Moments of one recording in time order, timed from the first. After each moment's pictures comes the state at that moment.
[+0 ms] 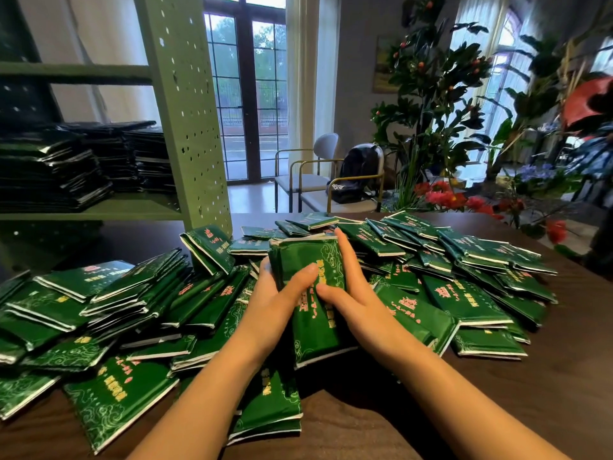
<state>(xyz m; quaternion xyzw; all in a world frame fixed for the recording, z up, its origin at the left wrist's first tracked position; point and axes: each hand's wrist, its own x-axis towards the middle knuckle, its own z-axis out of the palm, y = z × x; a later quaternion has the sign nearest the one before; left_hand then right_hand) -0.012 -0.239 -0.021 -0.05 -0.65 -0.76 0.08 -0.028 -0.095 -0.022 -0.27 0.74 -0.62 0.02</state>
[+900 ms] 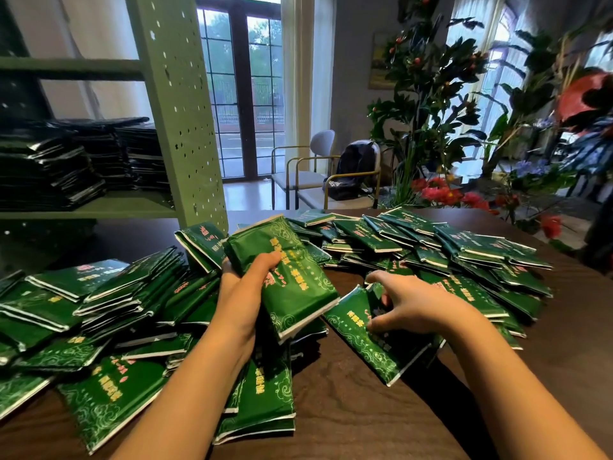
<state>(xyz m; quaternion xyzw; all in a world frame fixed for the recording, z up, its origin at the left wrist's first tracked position) -0.024 -0.253 -0.020 0.10 -0.52 -0.84 0.13 -0.054 -0.035 0.000 -0.16 0.97 -0.13 0.08</state>
